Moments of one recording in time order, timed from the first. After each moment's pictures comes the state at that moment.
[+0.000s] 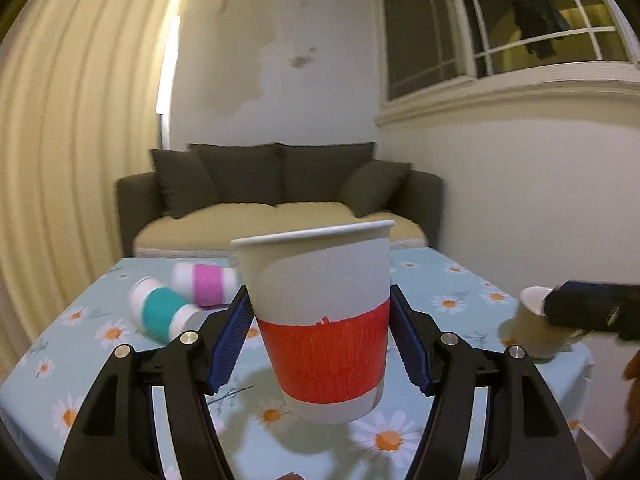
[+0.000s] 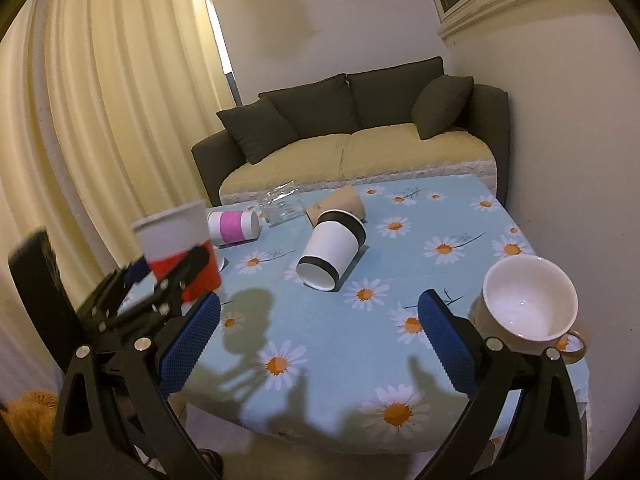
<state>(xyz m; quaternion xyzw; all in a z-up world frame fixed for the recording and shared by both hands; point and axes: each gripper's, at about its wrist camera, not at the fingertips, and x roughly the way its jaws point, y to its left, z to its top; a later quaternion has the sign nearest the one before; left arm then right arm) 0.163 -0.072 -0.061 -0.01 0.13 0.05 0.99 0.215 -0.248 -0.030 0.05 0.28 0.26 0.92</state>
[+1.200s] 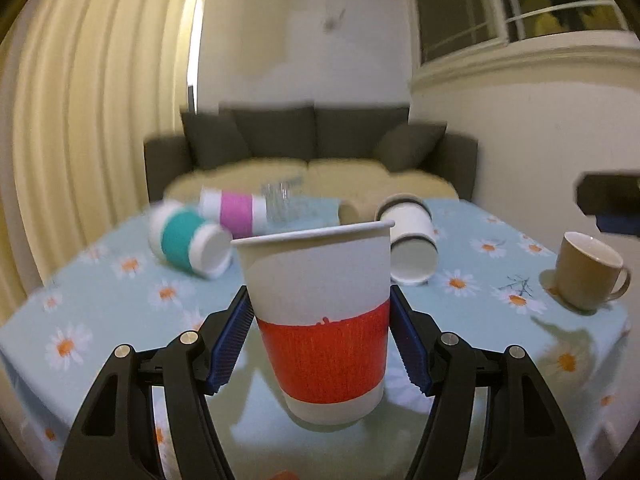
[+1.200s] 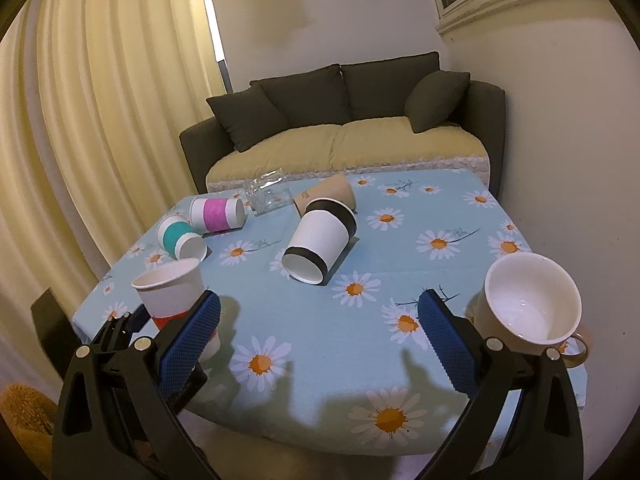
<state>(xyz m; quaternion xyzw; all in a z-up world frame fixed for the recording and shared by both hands) 0.168 -0.059 -0.110 -0.04 0.22 0.08 0.97 0.228 -0.238 -0.045 0.03 0.30 0.24 0.92</state>
